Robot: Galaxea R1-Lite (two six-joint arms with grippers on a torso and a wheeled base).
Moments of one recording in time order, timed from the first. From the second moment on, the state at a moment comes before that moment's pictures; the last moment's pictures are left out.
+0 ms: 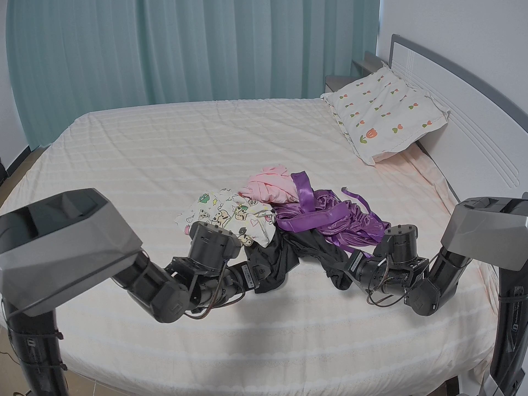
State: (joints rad) left arm -0.58 2.18 -0.91 -0.58 0.08 -0.74; right arm 0.38 2.31 -0.73 -1.07 0.19 0.96
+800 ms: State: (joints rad) left arm -0.61 2.57 -1.35 -0.57 0.24 -0.75; right arm 0.40 2.31 -0.73 -1.07 0.17 0.93
